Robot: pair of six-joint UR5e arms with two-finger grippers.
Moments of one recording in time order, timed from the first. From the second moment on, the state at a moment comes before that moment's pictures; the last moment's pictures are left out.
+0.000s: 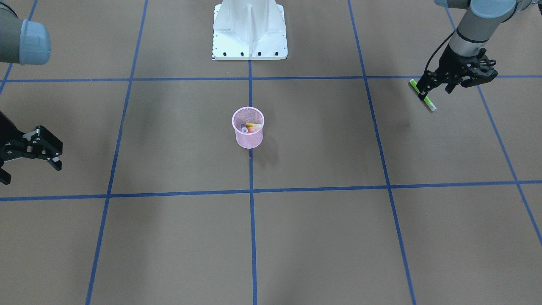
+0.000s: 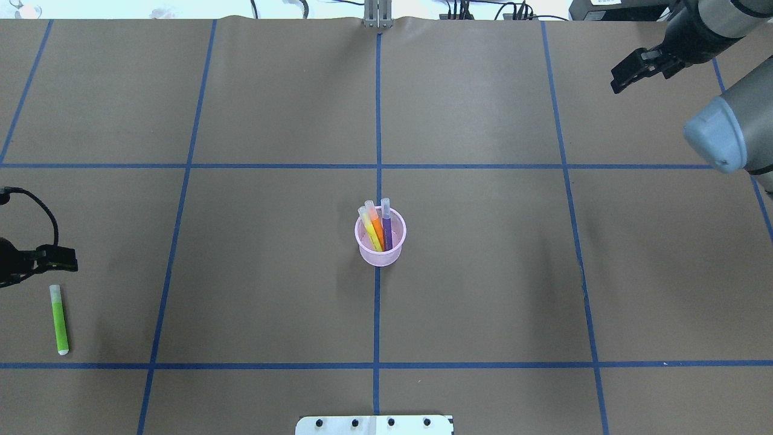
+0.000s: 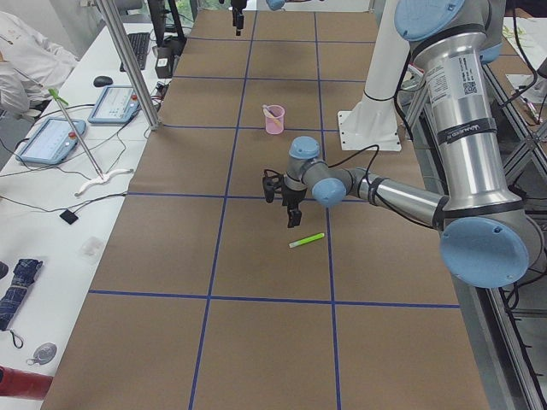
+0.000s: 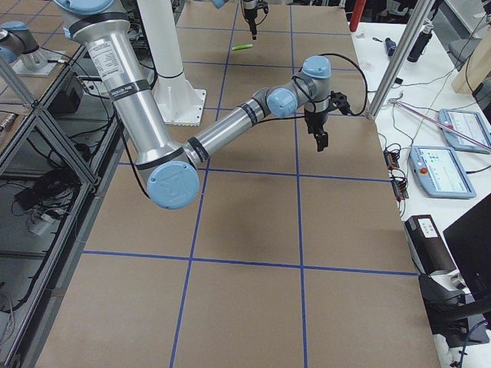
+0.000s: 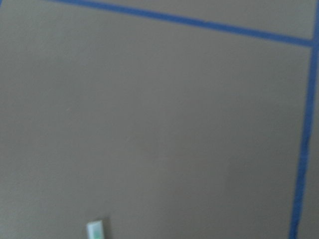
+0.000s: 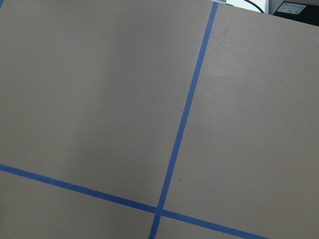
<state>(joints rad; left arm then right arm) -0.73 -1.24 -2.02 -2.13 -1.92 -1.26 1.16 -1.18 1.77 -1.58 2.17 0.35</state>
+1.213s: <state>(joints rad) -0.59 -1.21 -1.87 -2.36 -1.86 -1.37 1.19 -1.22 1.77 -1.57 2.20 0.28</state>
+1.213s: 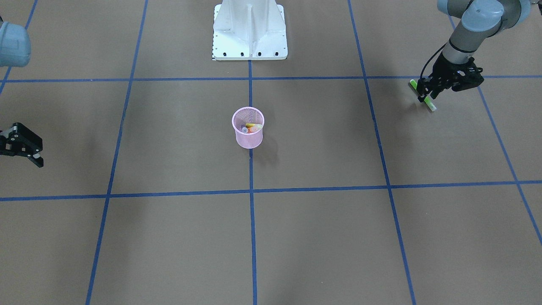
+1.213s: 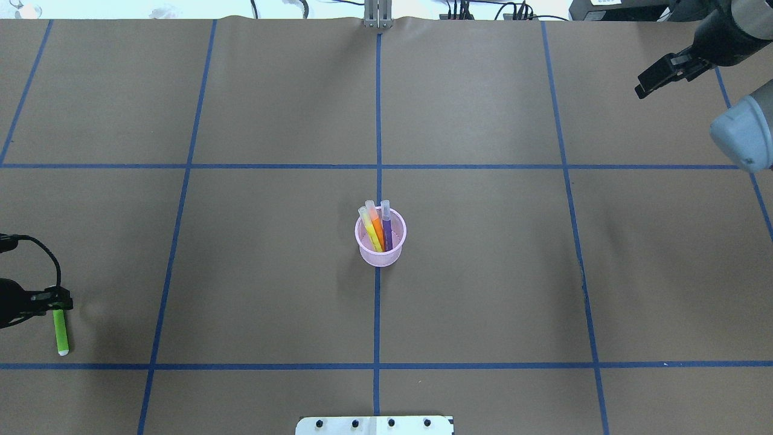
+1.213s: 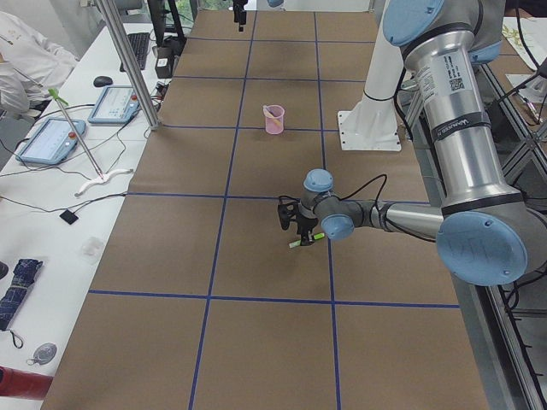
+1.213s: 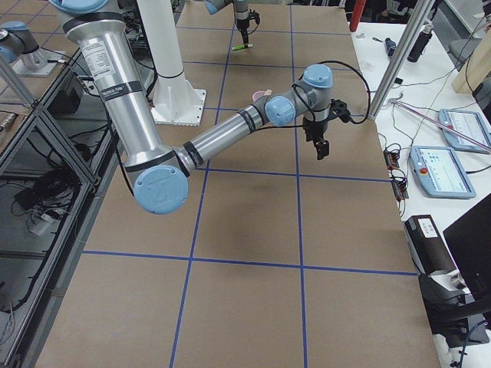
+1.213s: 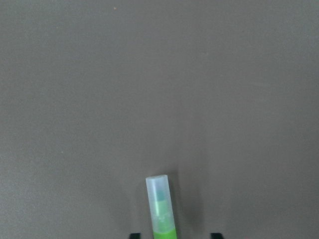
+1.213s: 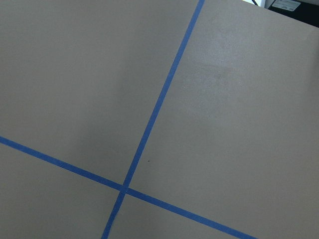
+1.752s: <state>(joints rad) -0.59 -1.21 -1.86 -2.36 -1.86 -1.37 1.19 -1.21 1.77 -1.57 2.20 0.28</state>
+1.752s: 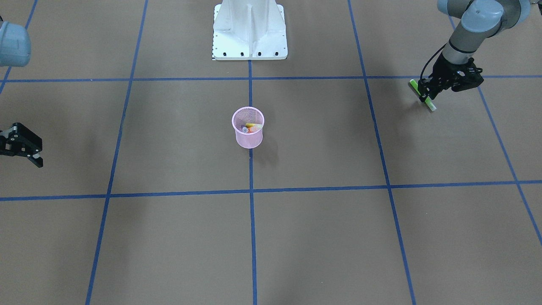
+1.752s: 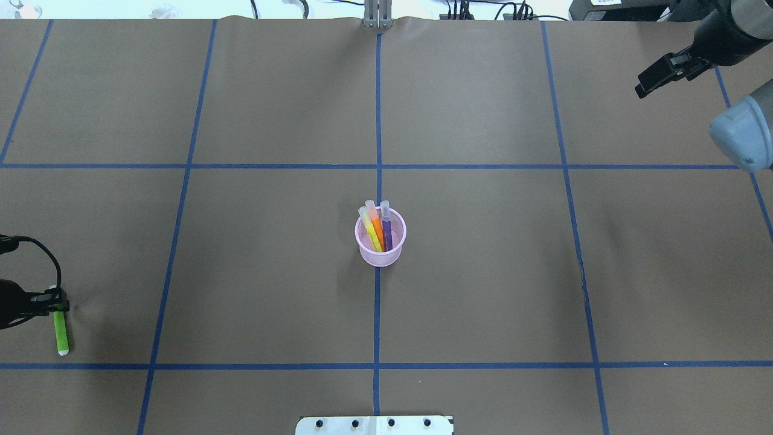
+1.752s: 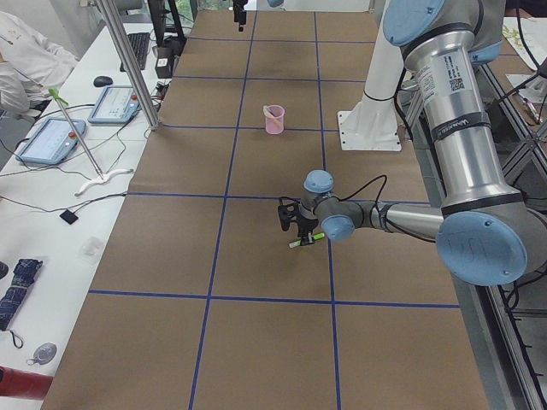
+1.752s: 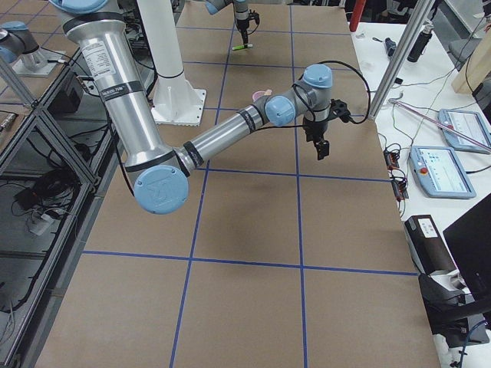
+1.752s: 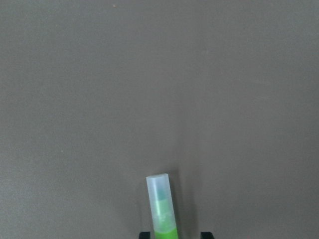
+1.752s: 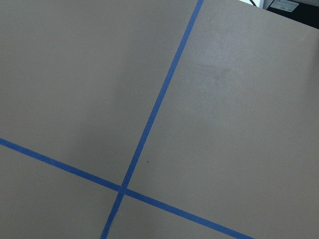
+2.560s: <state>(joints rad) -0.58 -1.22 -1.85 -2.36 -1.86 -1.37 1.19 -1.21 1.77 -1.57 2.20 0.29</state>
